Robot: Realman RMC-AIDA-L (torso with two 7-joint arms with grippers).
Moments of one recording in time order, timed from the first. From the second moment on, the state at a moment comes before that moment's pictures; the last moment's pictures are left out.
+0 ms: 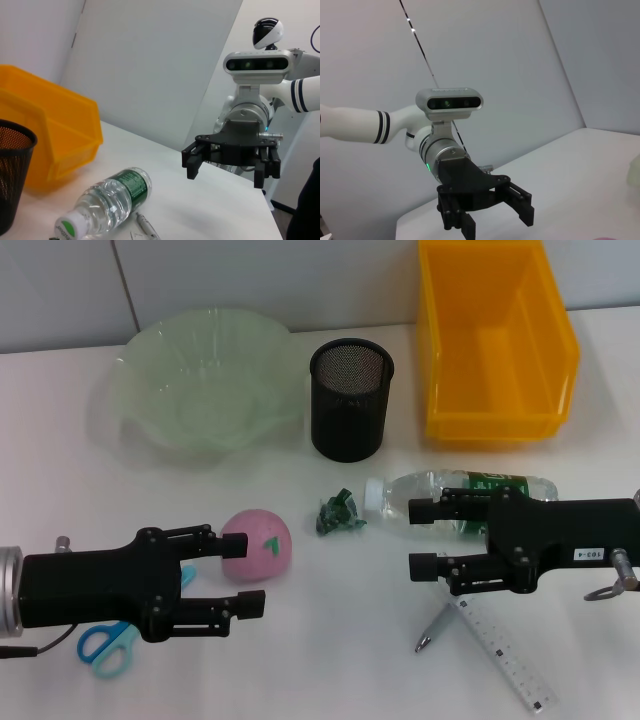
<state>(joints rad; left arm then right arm) -0.51 -2.01 0.93 0.51 1.83 1.73 -1.33 0.50 2.03 -0.65 -0.55 -1.98 -1.82 1.34</state>
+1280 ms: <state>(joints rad) -0.58 -2.02 0.93 0.73 1.88 1.67 -1.37 0.49 2.04 -0.65 -0.54 -1.98 -1.82 1.35</state>
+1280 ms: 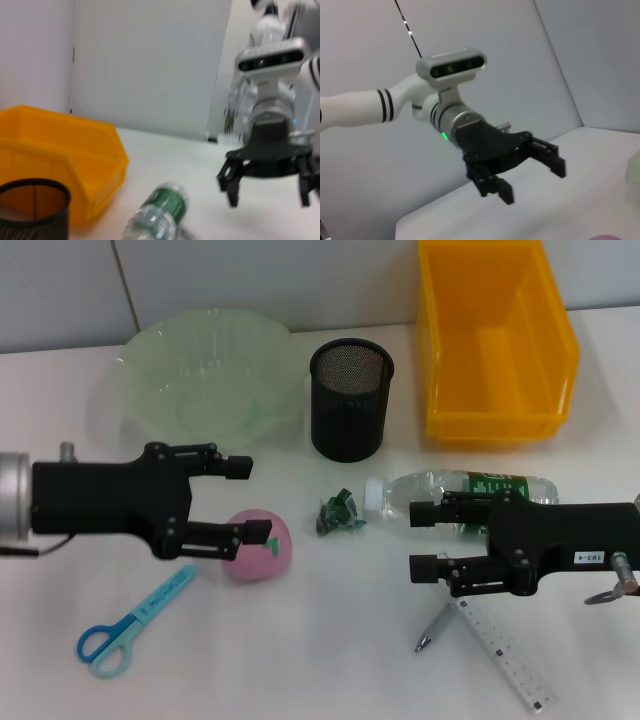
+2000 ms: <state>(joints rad) -0.75 -2.07 1.03 0.86 2.32 1.50 -1.56 0.49 2.03 -0.64 -0.54 -1.98 -1.81 1.37</state>
